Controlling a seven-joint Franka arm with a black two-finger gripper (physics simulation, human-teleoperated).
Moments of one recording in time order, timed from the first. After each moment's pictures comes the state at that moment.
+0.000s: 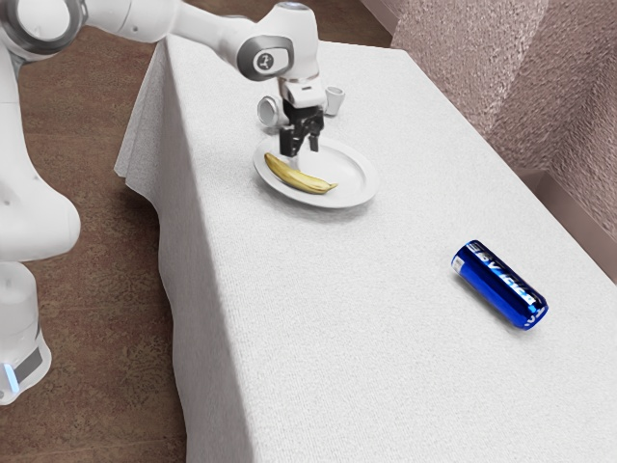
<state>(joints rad) -1.44 -0.52 1.71 -1.84 0.34 2.12 0.97</state>
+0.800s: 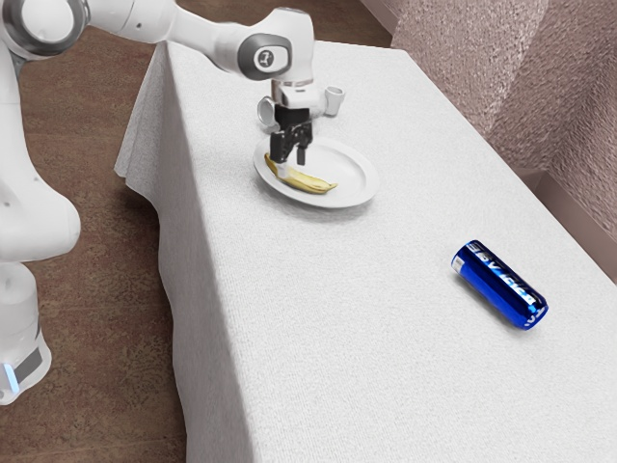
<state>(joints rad) -1.45 -0.47 1.75 -1.85 0.19 1.97 1.03</state>
